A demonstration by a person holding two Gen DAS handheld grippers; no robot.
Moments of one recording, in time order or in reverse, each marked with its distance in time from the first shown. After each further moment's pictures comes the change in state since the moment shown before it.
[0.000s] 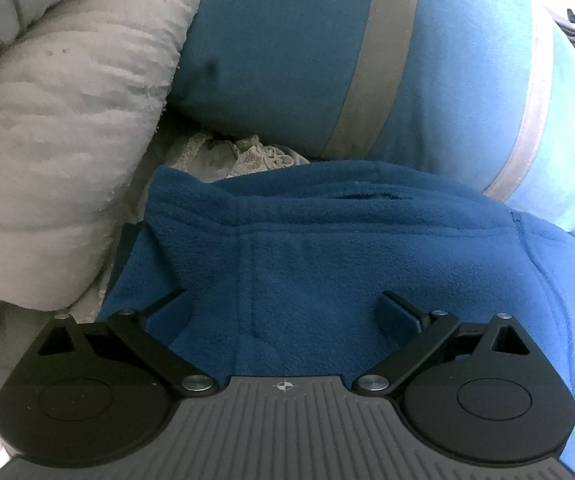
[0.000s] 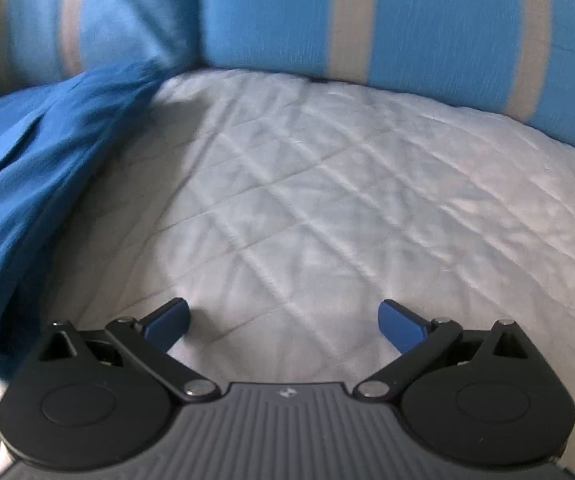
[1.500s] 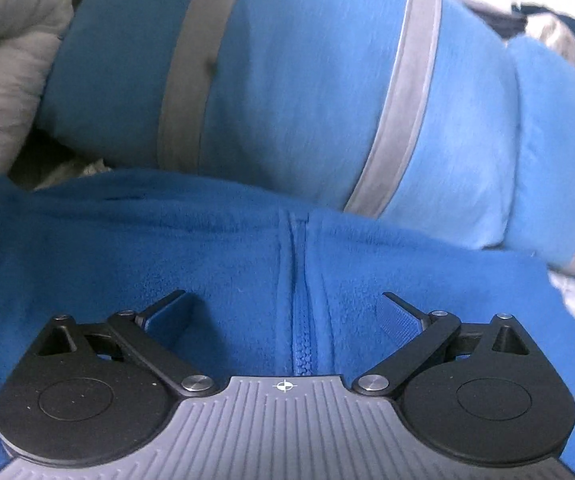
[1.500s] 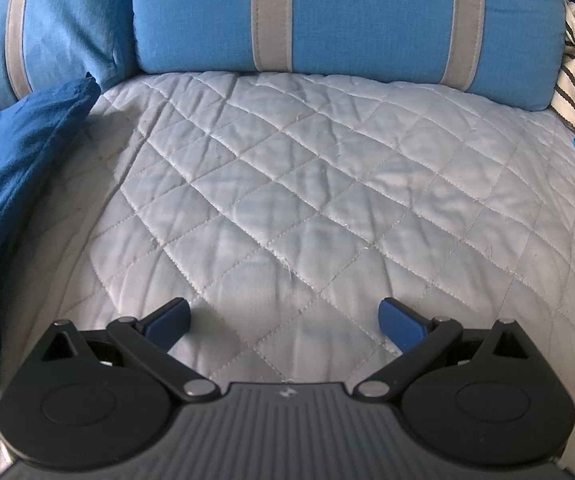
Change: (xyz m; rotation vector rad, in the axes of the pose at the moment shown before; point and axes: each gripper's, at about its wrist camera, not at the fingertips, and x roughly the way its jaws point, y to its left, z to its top) left arm 0.007 -0.162 -0.022 0.022 -0.095 -0.019; right arm -0.002 -0.029 -0.007 0.083 0.026 -0.073
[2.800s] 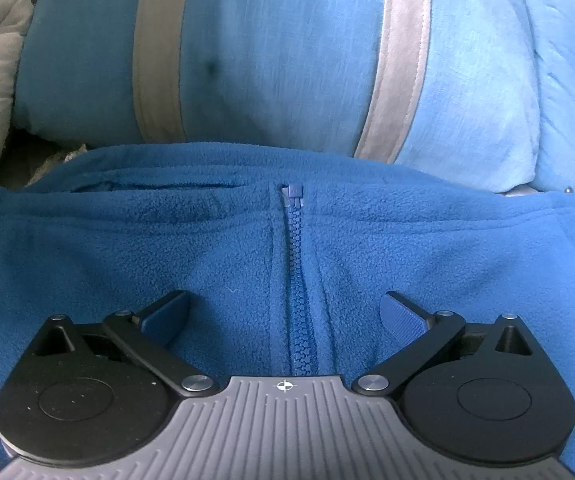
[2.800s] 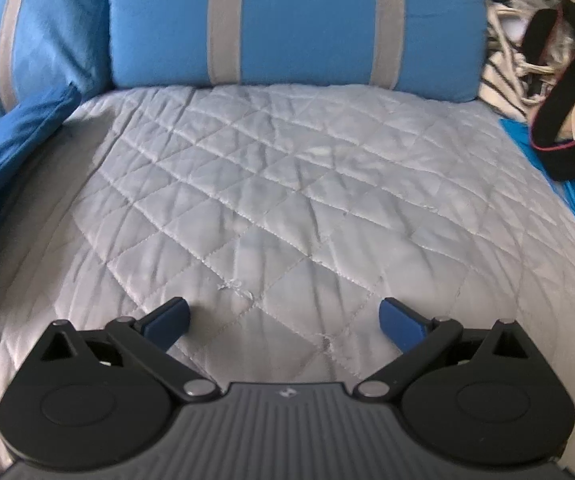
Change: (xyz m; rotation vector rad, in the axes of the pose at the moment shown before) left arm 0.021 -0.014 -0.007 0.102 0.099 0.069; right arm -0.039 -0.012 -0.062 0.063 -0.122 -0.124
